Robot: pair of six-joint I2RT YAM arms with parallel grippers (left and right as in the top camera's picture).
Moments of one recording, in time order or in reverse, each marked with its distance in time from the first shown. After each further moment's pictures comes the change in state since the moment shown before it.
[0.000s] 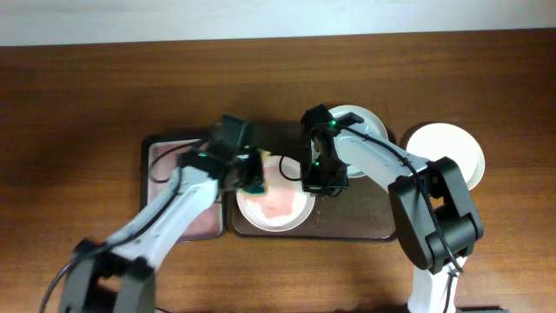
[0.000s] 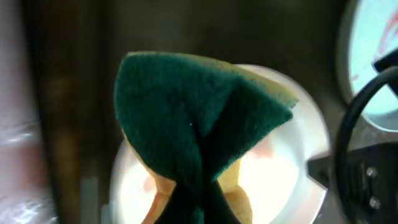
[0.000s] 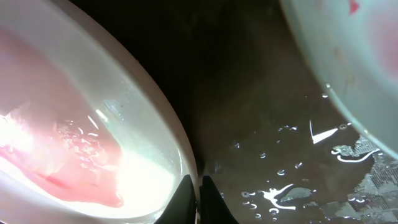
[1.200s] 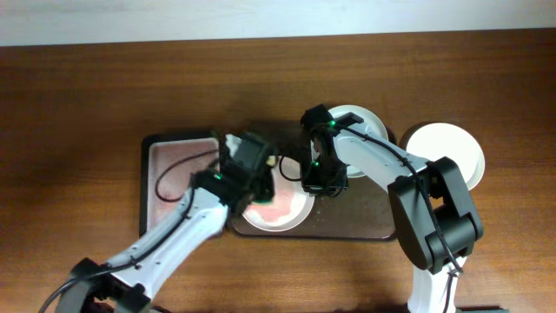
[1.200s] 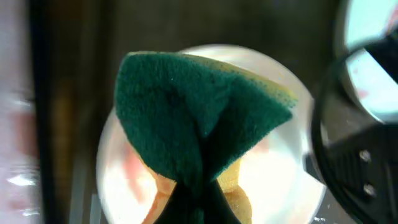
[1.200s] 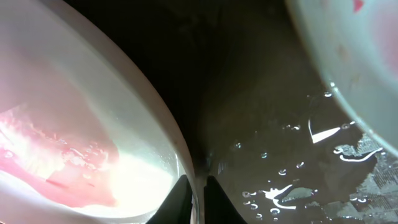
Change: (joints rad) left arm -0.132 -0.099 -0.100 0.050 -0.177 -0.136; right arm 0.000 0.000 0.000 -0.001 -0.003 0.000
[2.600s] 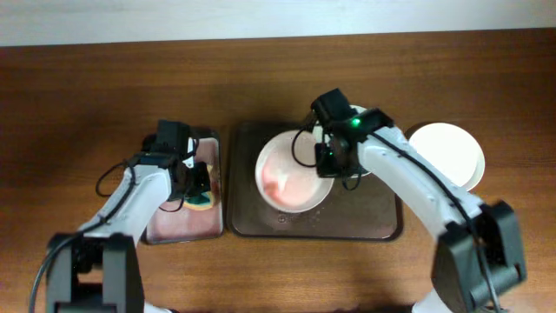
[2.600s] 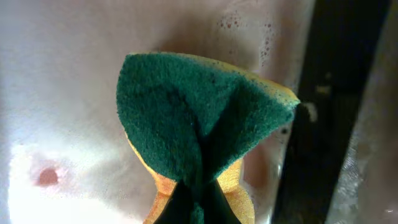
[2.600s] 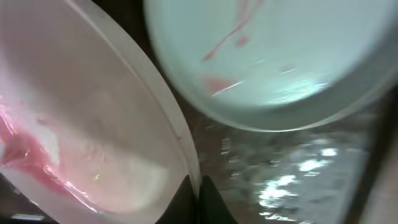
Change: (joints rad) left arm 0.484 0.126 -0.009 -0.101 0.118 0.385; right arm 0.004 -0.280 0.006 -0.046 0.333 0.000
